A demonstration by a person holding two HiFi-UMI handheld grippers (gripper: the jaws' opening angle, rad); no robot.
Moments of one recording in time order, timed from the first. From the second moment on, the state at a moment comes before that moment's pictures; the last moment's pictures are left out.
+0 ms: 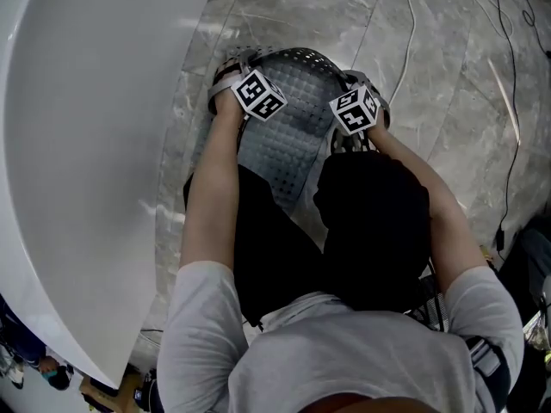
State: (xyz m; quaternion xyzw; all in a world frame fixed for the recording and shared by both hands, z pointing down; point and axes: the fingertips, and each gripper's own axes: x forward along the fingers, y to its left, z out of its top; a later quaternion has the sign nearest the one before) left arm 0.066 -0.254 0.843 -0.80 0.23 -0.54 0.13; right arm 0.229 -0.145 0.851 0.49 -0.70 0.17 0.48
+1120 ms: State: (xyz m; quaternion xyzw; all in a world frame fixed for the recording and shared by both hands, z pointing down) left arm 0.102 -0.316 0.886 -0.77 0.31 -0.54 0.12; right arm 0.264 -0.189 0.894 0.49 -0.71 0.19 0.47
